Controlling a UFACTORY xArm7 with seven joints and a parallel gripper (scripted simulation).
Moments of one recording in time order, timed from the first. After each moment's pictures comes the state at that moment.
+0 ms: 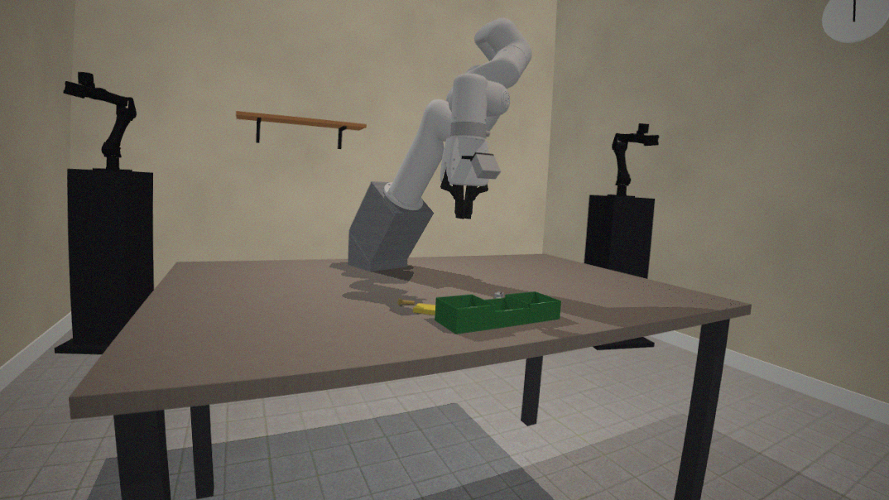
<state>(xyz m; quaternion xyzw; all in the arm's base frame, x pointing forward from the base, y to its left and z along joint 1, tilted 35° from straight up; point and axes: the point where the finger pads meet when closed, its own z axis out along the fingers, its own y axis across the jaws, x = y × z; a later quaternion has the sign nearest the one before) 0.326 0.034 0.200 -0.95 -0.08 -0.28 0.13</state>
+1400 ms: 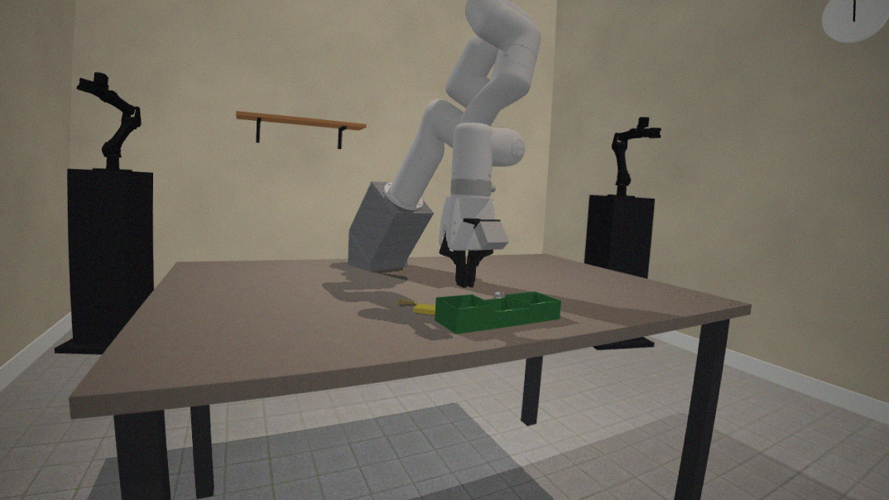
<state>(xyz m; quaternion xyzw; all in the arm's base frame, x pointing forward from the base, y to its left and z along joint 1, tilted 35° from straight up) 0.489 0.032 0.151 -0.95 -0.08 -0.28 0.13</state>
